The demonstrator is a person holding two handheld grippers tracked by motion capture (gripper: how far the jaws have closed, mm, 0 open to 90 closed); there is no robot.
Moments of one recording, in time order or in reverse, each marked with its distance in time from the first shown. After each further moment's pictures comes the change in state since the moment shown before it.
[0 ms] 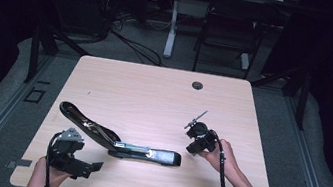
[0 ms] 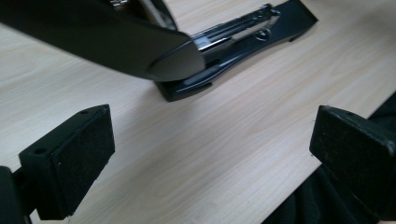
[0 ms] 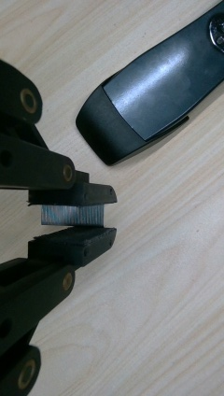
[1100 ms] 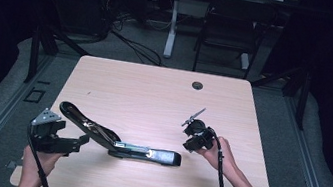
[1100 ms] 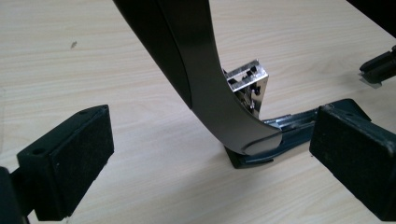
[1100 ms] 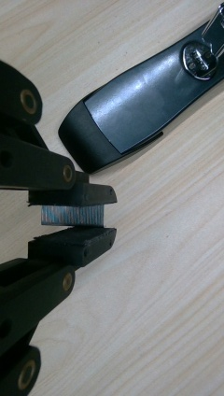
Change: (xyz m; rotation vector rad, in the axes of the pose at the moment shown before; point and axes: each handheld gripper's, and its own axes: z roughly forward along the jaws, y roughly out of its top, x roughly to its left) left arm 0.033 0.014 -0.027 -0.275 0.155 -0.133; right arm 0.005 0.010 -0.006 -0.055 0.004 -0.034
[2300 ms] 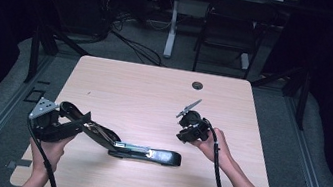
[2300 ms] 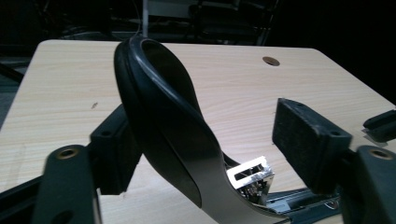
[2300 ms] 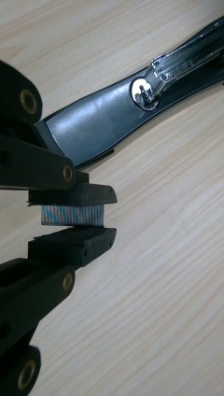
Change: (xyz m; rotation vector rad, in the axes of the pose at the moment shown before) left arm -0.001 0.019 0.007 -0.221 0.059 -0.047; right arm 0.007 0.028 -0.015 -0.091 0.013 -0.043
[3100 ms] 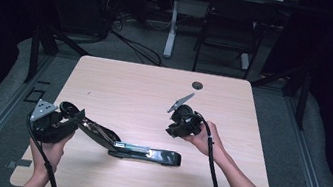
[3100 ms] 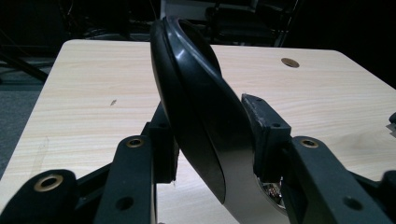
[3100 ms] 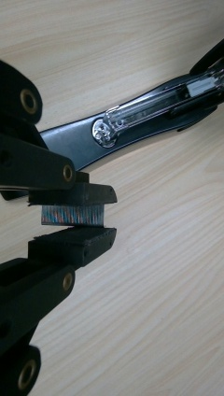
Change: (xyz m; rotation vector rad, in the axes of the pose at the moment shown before) left arm 0.002 -0.006 0.002 -0.009 0.067 -0.004; right arm 0.012 0.028 -0.008 -0.089 0.073 -0.097
